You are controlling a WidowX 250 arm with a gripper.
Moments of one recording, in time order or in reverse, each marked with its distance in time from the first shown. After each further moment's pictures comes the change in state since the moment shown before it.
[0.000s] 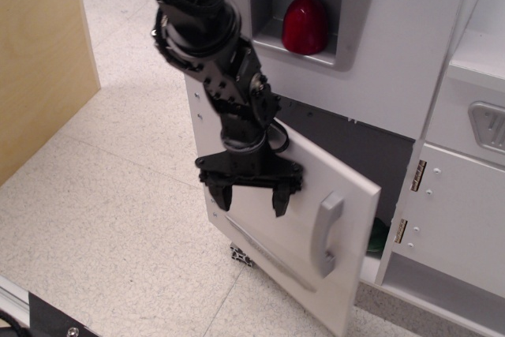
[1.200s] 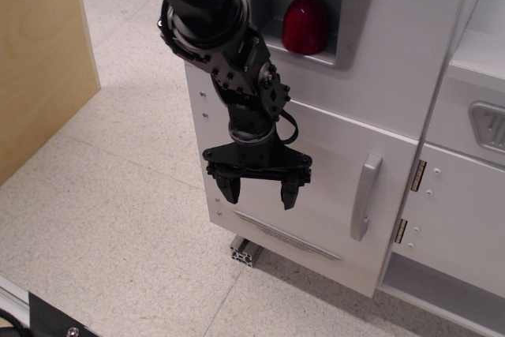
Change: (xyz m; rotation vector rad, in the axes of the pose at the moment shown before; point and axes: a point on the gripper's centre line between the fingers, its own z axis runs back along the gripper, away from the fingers) arm -0.001 -0.006 0.011 -0.009 -0.011 -0.019
